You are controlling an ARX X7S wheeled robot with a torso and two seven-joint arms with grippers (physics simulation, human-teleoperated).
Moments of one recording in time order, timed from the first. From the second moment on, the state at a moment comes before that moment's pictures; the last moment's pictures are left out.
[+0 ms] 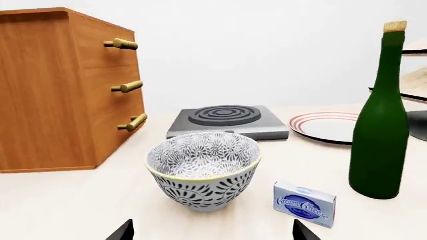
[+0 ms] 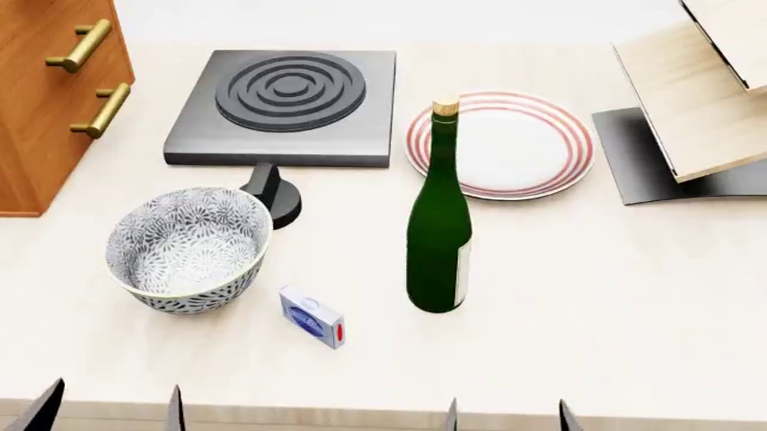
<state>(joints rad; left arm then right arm) 0.03 -0.11 0.12 0.19 -0.04 -0.06 -0.14 -0.03 0.10 -0.12 -0.14 0.05 0.04 0.14</state>
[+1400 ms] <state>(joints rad) -0.04 -0.18 0.21 0.98 0.01 -0.54 -0.23 0.04 0.21 -0.15 -0.95 0.15 0.50 0.24</state>
